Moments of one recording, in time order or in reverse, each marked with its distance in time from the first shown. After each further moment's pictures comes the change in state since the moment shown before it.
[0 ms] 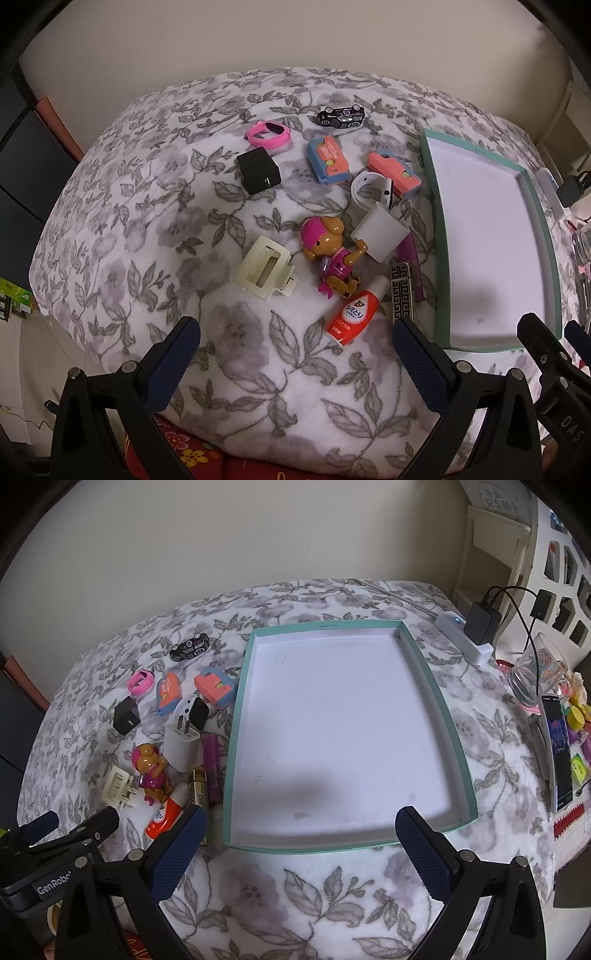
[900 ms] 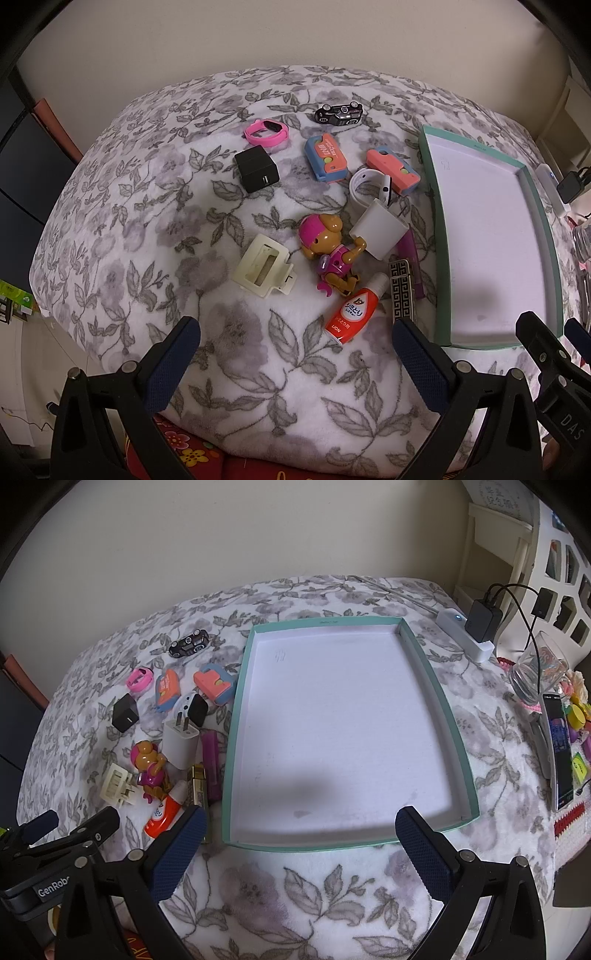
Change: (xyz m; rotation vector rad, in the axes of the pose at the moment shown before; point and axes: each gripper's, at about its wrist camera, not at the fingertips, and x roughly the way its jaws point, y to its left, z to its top) left arm 0.001 -0.002 -0.001 0.010 0.003 -0.001; right arm 0.002 0.001 0.000 -0.003 0.006 -0.001
